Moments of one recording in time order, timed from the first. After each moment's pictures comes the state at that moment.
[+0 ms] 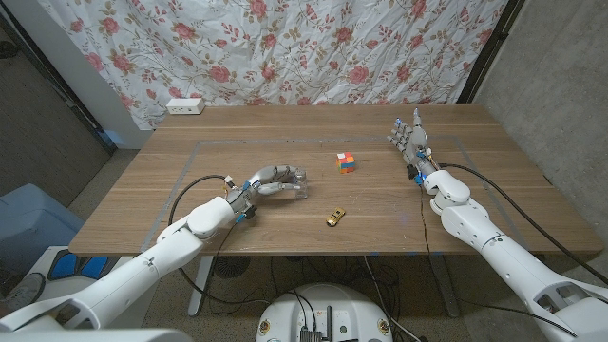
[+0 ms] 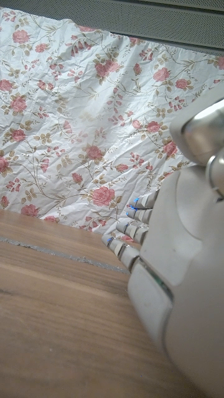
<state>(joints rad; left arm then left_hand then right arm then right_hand) 0.91 0.69 0.56 -1.38 -0.16 -0.46 -0.08 0.78 -0.13 0.62 -0.18 0.18 0.56 -0.01 0.30 0.17 0.60 -0.15 0.22 0.17 0.31 -0.04 0.18 0.16 0.14 -0.04 0.19 0.16 -0.84 -0.51 -0.37 -1.30 0.65 0.29 0.03 -0.02 0.06 -0.02 0.18 0.28 -0.03 0.03 0.21 0.22 -0.07 -0.06 0.21 0.35 -0.04 -0.03 0.23 0.42 0.16 0.02 0.21 0.18</state>
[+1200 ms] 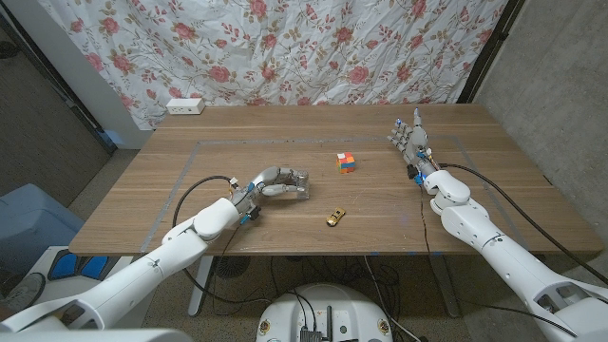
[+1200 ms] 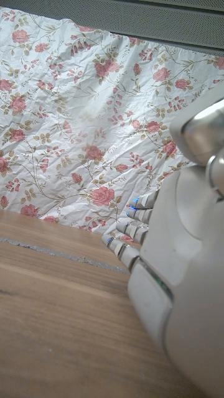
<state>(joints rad) 0.90 0.67 0.58 -1.38 -0.09 -0.44 -0.01 0.84 -0.10 0.55 -0.17 0.18 0.78 -0.05 0.31 0.18 0.85 -0.19 0.22 0.17 0.42 -0.05 0.20 0.16 0.21 -0.04 0.19 0.16 -0.84 -0.51 -0.37 -1.30 0.65 0.29 0.03 -0.02 0.06 -0.02 0.18 0.28 -0.03 0.03 0.21 0.22 -0.07 -0.06 0.21 0.35 -0.04 -0.03 0.23 0.42 0.16 0.02 0.21 0.18</state>
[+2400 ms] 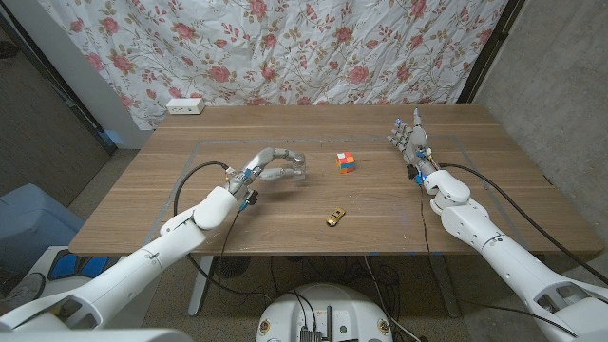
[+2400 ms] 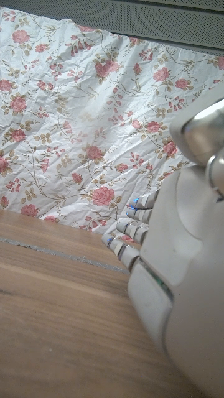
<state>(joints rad) 0.89 0.68 0.53 -1.44 0.09 -0.48 0.18 0.87 -0.07 0.53 -0.17 0.17 0.82 -0.07 0.30 0.17 0.89 -0.18 0.21 0.18 0.47 -0.05 0.20 0.16 0.24 -0.04 0.19 0.17 -0.84 -0.51 -0.37 -1.30 0.65 0.29 0.03 -0.02 0.06 -0.02 0.18 0.28 -0.03 0.03 0.21 0.22 -0.07 -0.06 0.21 0.35 -0.04 -0.03 0.23 0.42 0.16 0.02 0.21 0.18</state>
